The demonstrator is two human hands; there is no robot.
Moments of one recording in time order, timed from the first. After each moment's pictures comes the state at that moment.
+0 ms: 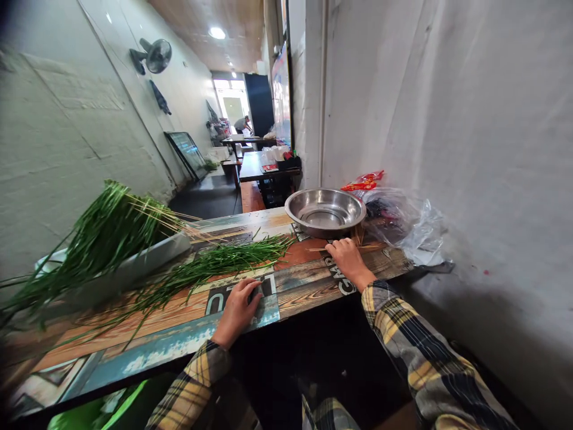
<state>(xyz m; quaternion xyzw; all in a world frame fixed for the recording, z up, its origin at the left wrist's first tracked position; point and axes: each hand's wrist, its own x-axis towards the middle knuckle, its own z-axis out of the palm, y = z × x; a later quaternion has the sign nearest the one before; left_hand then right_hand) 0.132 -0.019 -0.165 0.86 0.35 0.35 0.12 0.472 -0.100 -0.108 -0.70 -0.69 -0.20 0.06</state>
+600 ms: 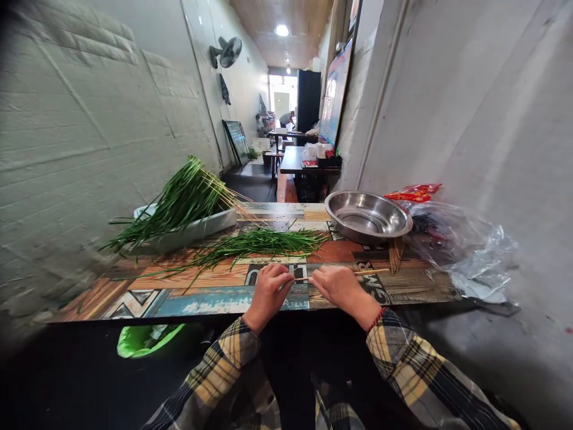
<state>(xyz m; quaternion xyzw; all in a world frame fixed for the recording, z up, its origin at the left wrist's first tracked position) 0.126 -0.072 -0.114 0.87 0.35 0.36 0.04 0.342 -0.117 -0.088 -0.52 -0.83 -0.16 0.09</state>
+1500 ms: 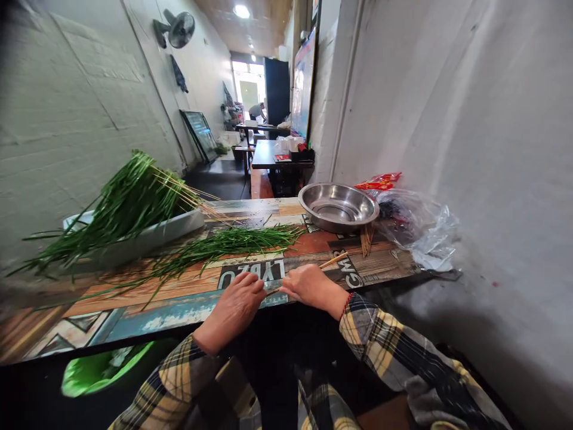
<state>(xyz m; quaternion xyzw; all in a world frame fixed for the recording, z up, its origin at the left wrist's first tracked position) 0.104 -0.080 -0.096 0.96 0.22 0.16 -0.06 0.324 -0.127 -0.078 -0.49 -0.86 -0.11 0.03</state>
